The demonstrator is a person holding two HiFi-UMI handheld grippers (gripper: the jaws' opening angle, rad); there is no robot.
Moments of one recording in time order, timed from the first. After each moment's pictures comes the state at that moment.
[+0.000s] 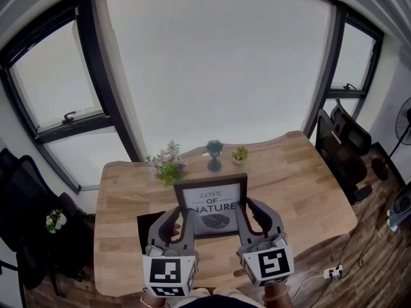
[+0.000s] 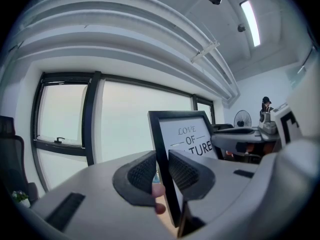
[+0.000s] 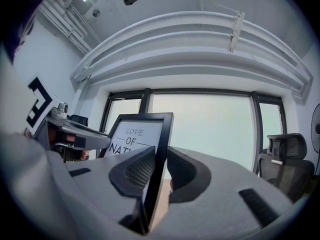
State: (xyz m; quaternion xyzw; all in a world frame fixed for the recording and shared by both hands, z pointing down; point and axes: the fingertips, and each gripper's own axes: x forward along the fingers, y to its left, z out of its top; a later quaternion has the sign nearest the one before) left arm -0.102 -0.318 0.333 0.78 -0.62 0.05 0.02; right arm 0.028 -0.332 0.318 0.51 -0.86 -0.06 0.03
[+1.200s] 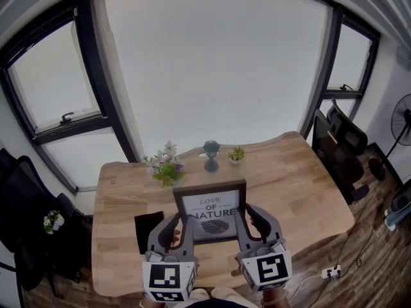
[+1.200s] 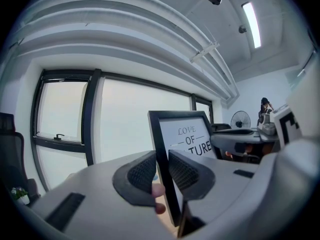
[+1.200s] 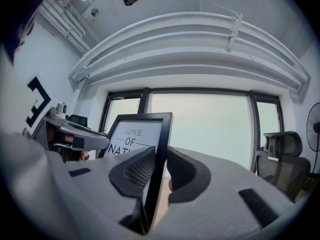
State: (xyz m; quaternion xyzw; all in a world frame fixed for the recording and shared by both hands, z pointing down) left arm -0.095 -0.302 0.340 0.79 -0.61 0.05 0.03; right arm 0.036 -0.318 0.320 0.52 -0.85 -0.05 0.03
